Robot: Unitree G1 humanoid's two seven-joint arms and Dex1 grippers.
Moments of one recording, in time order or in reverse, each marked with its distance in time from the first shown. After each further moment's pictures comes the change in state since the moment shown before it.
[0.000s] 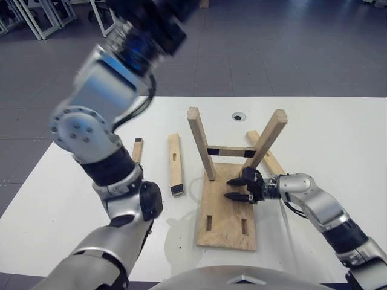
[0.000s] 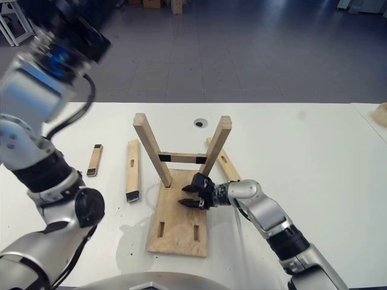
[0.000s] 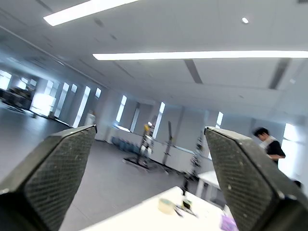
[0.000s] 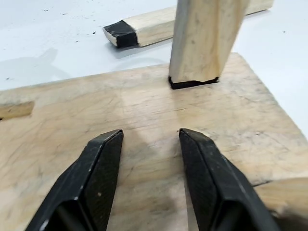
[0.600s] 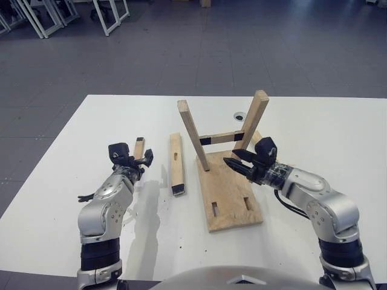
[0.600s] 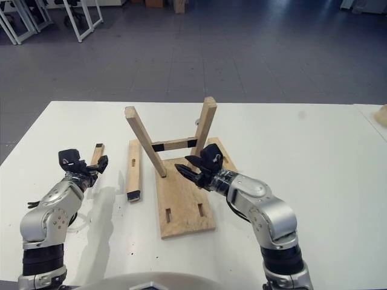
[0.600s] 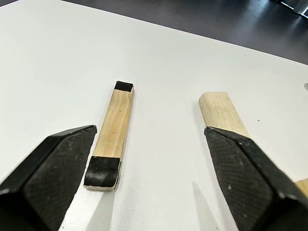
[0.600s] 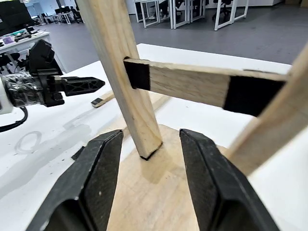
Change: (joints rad) left arm 0.946 0.069 -0.266 0.040 0.668 -0.261 0.079; right arm 0.233 0.213 -0.396 -0.608 0.248 0.495 -0.466
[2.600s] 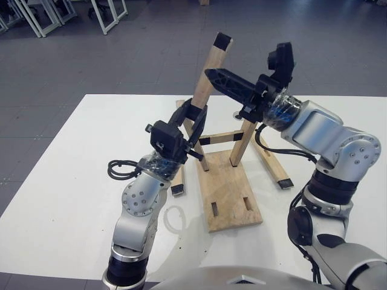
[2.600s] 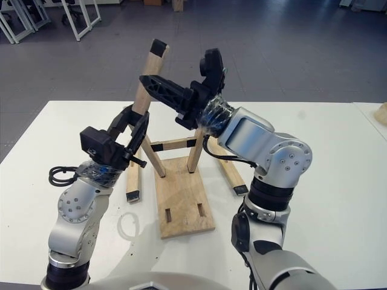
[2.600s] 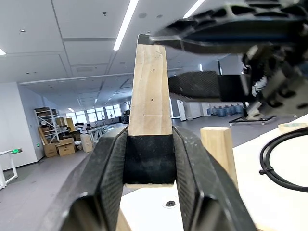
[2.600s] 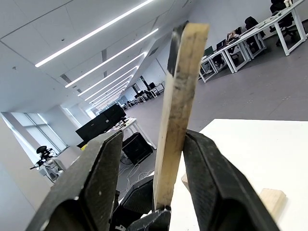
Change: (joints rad) left arm 0.019 -0.115 -0.406 -0.433 0.369 -0.498 -0.280; right arm -0.630 0.195 -0.330 0.299 0.986 0.256 -0.574
